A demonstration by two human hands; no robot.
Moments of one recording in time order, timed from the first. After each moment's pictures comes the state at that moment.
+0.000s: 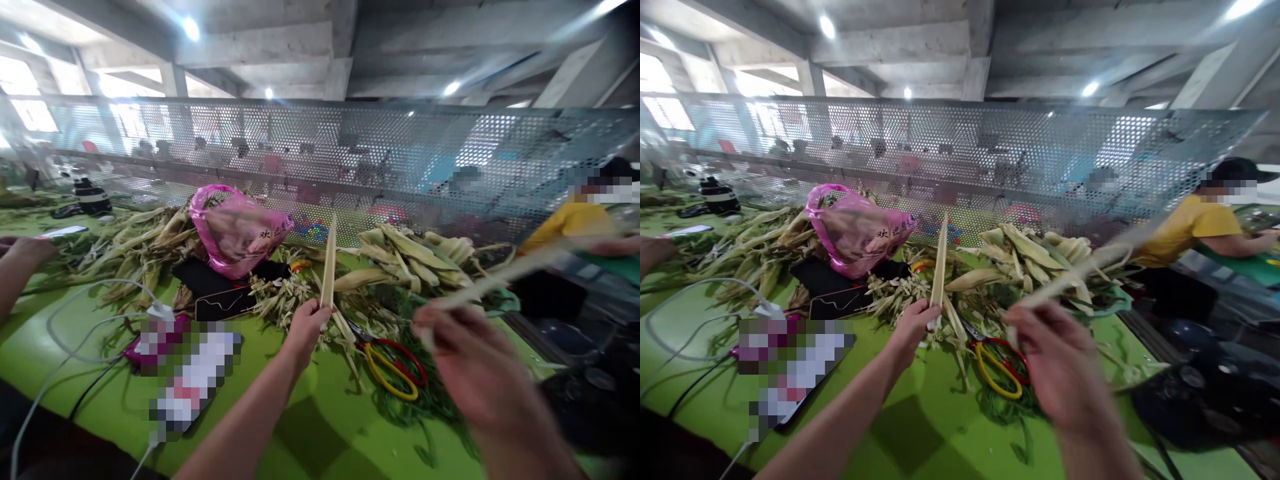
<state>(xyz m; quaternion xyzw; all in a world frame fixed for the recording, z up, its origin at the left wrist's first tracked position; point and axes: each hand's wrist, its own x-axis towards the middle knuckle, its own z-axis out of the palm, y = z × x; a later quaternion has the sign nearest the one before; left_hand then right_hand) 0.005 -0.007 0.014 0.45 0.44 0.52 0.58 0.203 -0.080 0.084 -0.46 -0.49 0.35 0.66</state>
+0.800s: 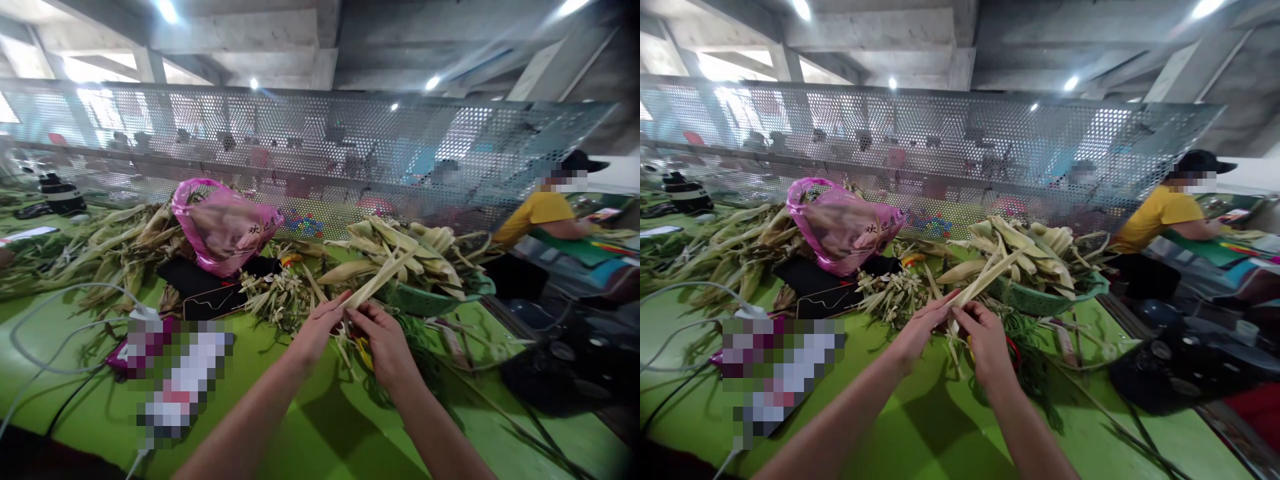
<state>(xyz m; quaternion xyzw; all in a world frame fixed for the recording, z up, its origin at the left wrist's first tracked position) 0.020 -0.026 0.022 0.49 0.29 0.47 0.67 0.150 -0.040 0.023 -0.48 -0.43 0.48 0.59</state>
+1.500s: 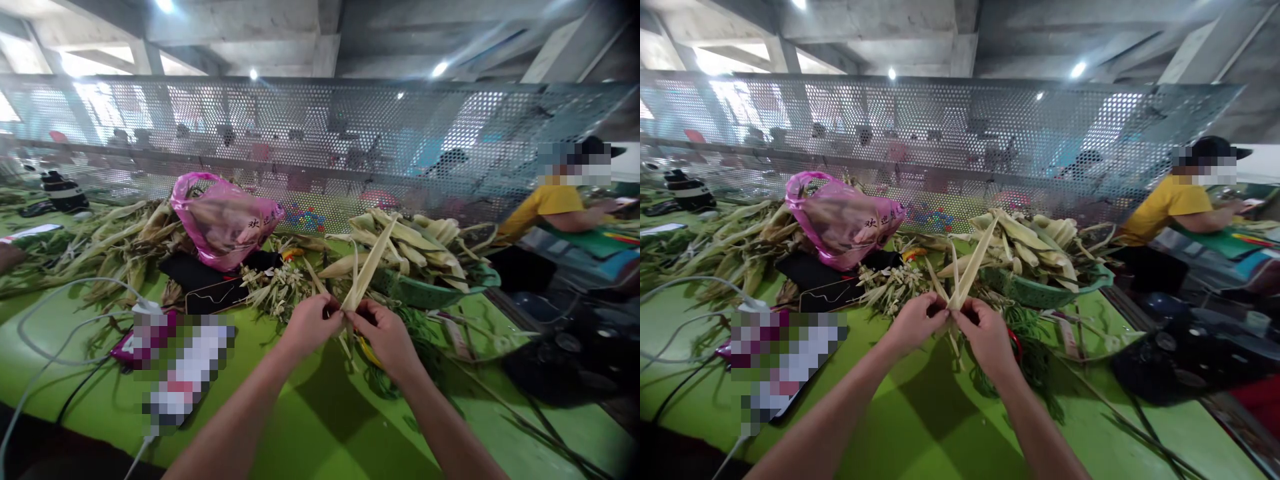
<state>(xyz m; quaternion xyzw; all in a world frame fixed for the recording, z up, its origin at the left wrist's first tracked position) 0.008 -0.015 0.019 0.75 0.43 0.38 0.34 0.162 -0.046 0.029 -0.54 -0.60 0.34 0.48</state>
